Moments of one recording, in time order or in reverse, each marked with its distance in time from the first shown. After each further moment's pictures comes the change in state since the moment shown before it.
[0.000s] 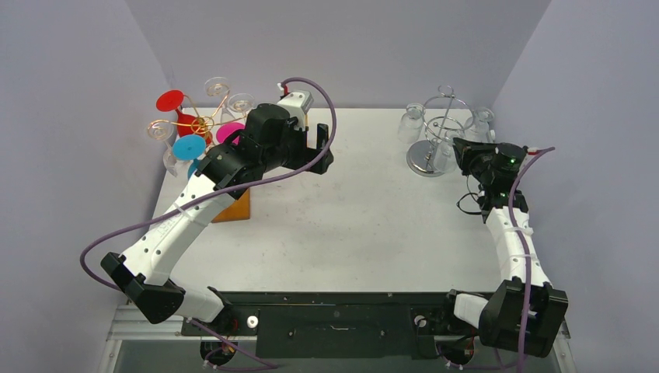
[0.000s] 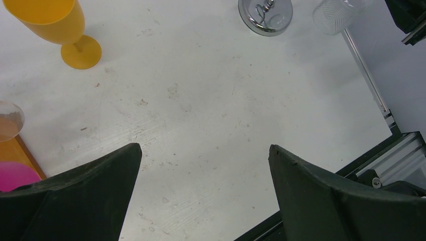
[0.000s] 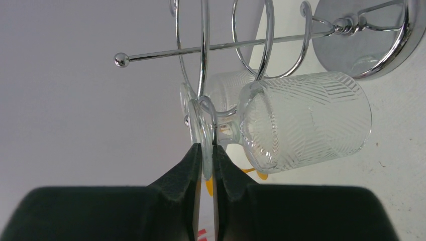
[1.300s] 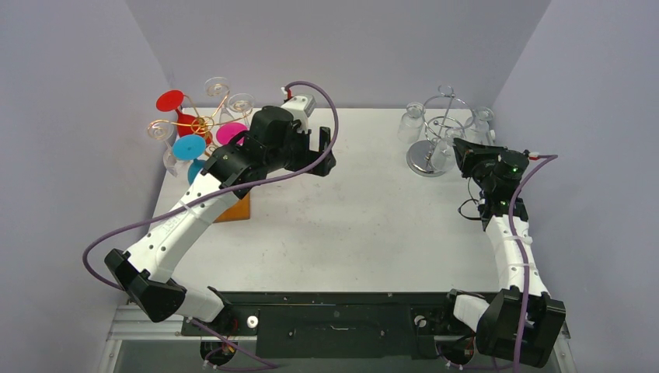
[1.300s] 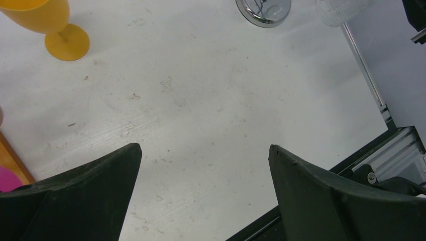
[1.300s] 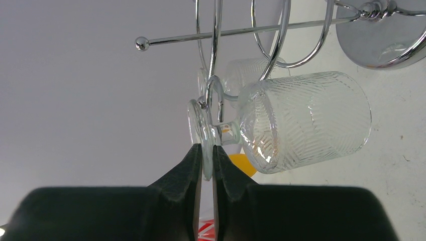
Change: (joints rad) left arm 0.006 0.010 -0.038 0.023 0.034 -0.018; right arm -0.027 -0.060 -0.070 0.093 -0.069 0.066
